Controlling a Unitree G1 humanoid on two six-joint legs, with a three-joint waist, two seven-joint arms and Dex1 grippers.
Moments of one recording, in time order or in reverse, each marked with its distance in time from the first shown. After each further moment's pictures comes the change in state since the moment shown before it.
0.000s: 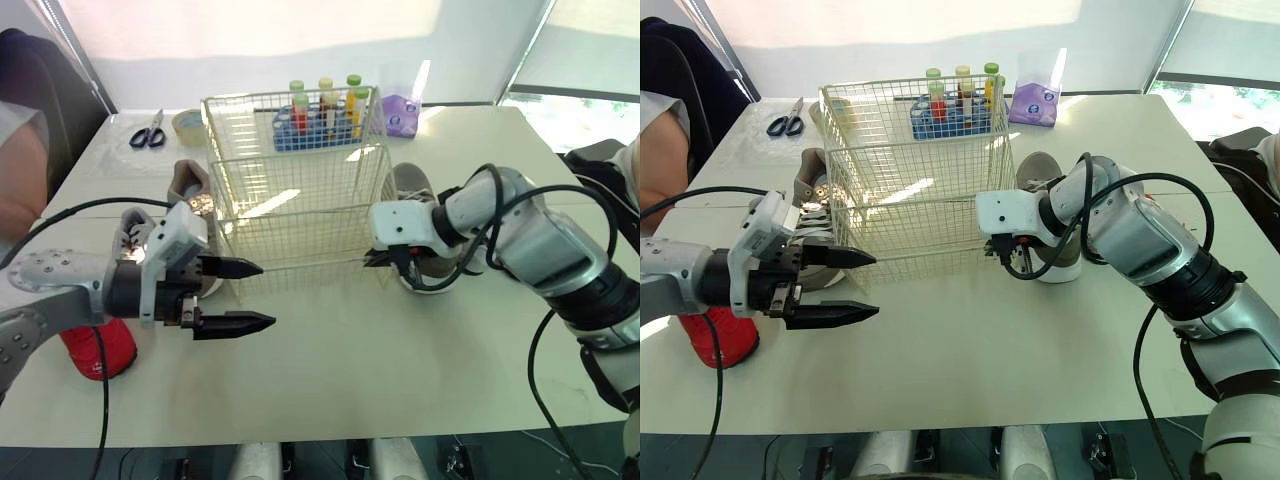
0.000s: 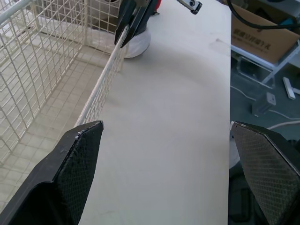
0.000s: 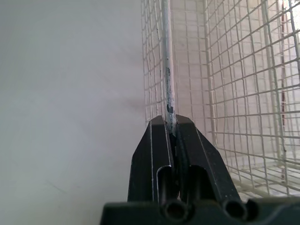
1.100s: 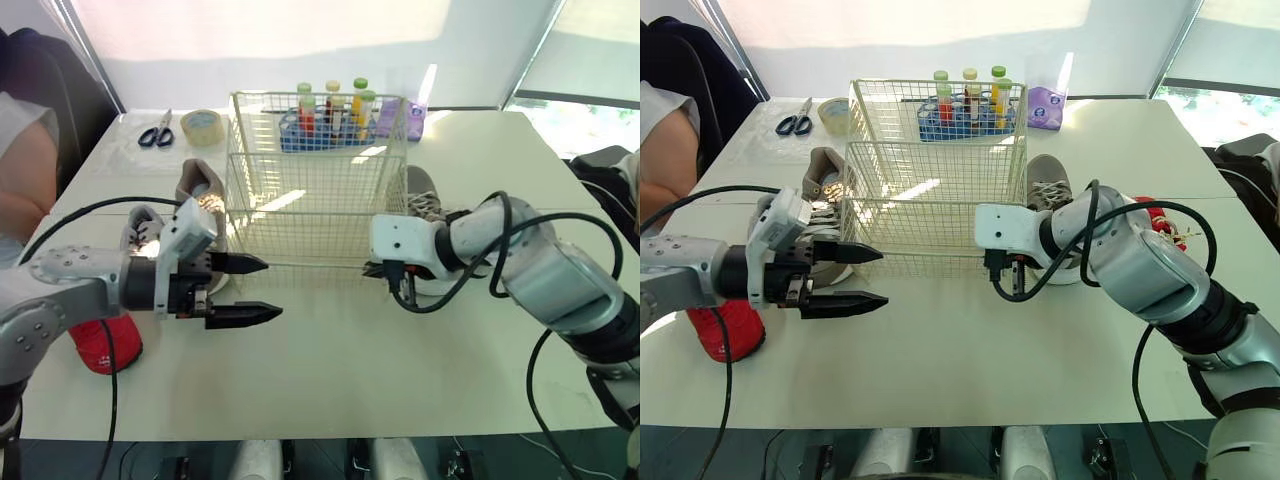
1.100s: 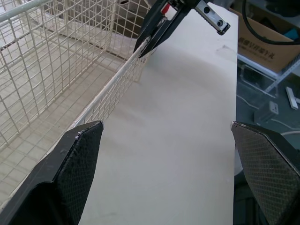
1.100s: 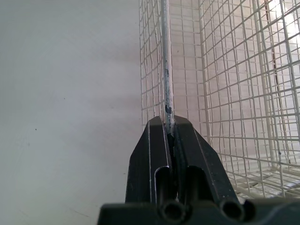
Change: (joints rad) left arm -0.058 -0.078 -0.068 0.043 0.044 0.027 0.019; right arm 0.109 -0.019 -0.048 -0.262 0.050 0.306 -0.165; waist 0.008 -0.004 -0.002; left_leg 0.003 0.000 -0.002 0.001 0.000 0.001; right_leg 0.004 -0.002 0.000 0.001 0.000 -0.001
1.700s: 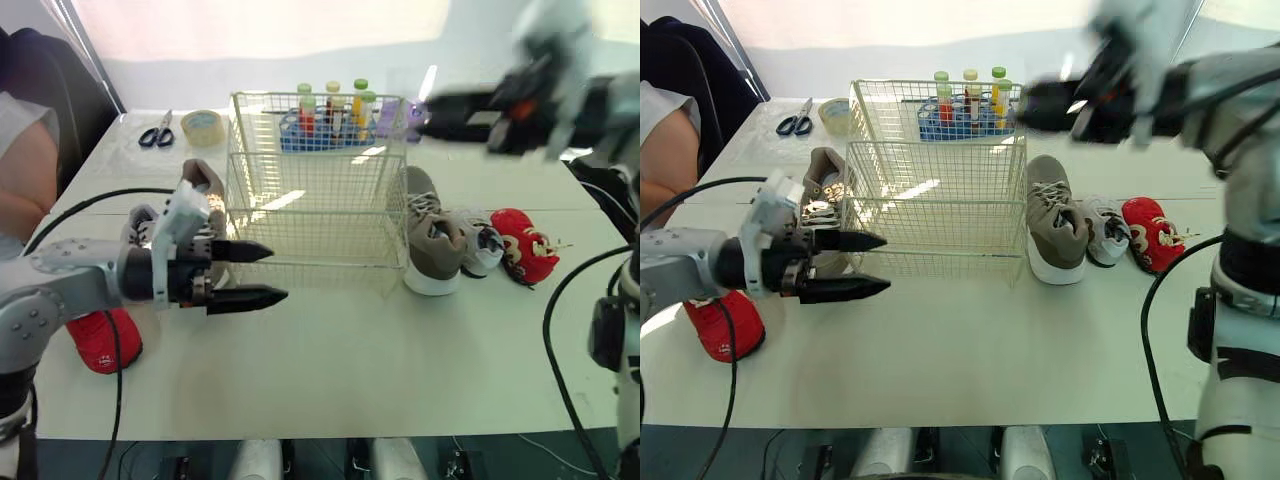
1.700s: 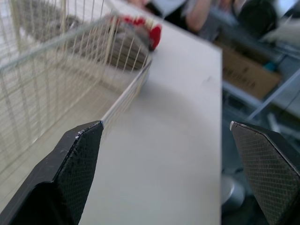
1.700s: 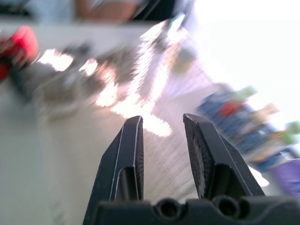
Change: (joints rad) left arm -0.090 -0.128 0.054 0.070 -0.213 0.046 0.128; right arm -0.089 0.078 -0.829 0.211 0.302 0.132 -0.132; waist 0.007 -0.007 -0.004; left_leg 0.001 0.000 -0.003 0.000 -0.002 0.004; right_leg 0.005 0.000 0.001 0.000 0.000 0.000
